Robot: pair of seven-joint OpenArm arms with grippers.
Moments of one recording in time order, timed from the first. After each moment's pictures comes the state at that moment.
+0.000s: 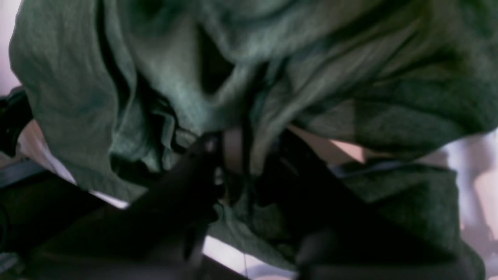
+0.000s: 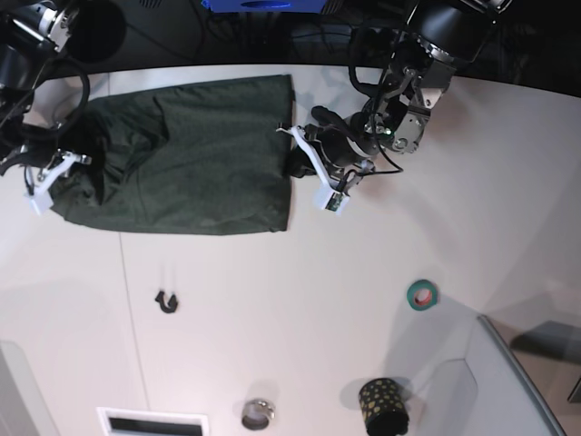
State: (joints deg) left arm 2.2 -13.6 24.2 70.1 -28.6 -16.2 25.8; right arm 4.6 13.2 37.3 52.7 28.1 40.9 -64.7
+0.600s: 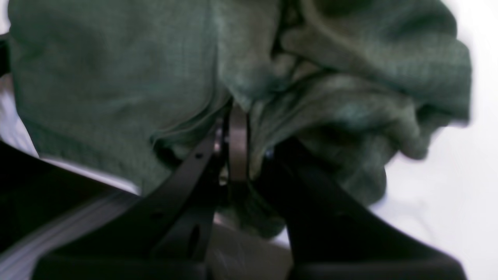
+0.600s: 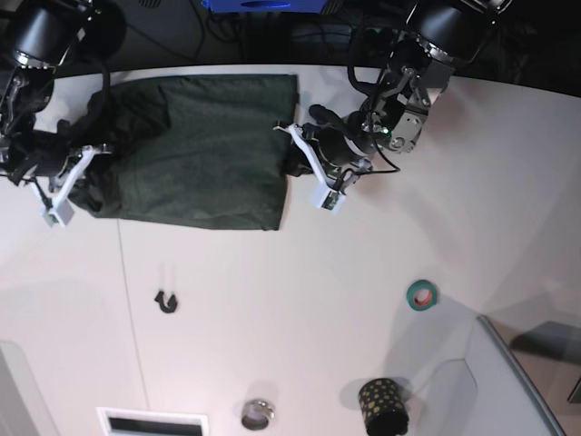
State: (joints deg) left arm 2.0 -13.4 26.2 70.1 -28.6 -16.1 25.6; right arm -1.6 5.4 31.3 84.8 24.1 39.8 -78.7
